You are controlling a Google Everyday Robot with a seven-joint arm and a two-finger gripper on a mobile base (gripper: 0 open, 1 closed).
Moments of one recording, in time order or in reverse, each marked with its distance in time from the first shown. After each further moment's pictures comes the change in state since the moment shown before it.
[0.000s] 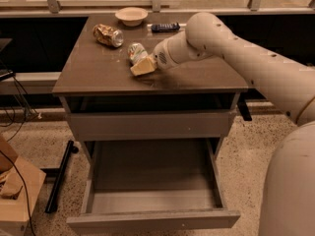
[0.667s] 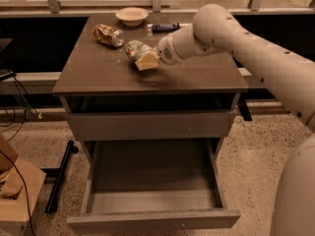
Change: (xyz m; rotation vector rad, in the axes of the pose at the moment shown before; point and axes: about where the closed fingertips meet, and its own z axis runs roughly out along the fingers) arm -0.014 0.006 -0.024 -0.012 -0.026 -0.046
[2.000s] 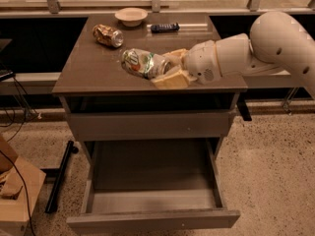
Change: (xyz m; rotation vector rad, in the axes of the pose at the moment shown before) arm 0.031 0.107 -0.124 -0.312 -0.195 -0.357
